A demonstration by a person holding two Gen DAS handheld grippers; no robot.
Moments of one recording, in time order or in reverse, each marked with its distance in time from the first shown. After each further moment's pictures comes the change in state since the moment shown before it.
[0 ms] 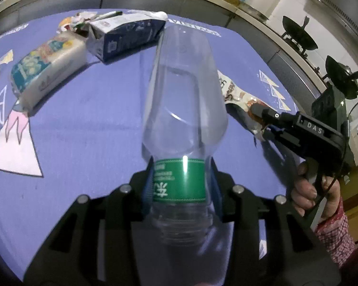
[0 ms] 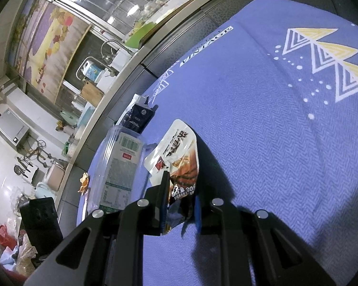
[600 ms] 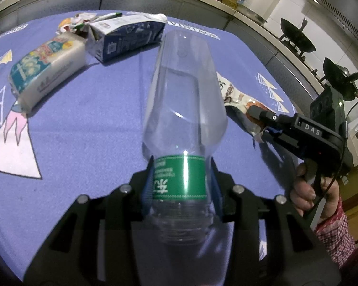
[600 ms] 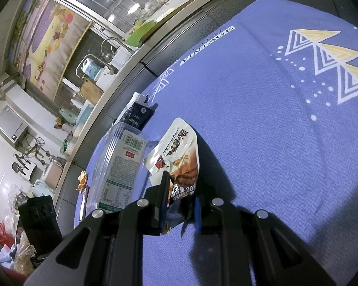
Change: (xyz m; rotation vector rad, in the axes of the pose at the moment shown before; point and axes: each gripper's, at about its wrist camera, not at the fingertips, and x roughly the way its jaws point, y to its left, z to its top) left arm -0.001 0.004 0.001 -0.004 -0.013 -0.016; right arm 0.004 0.003 -0.001 -0.010 0.004 -0.007
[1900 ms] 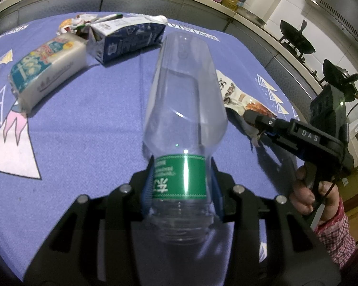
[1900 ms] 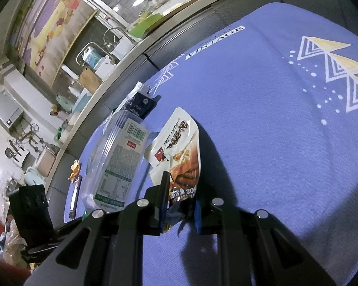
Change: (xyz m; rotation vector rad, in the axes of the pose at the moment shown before) left arm -0.001 0.002 0.003 0.000 -0.004 -0.003; right arm 0.014 0.010 -0.004 -0.077 0.031 -0.041
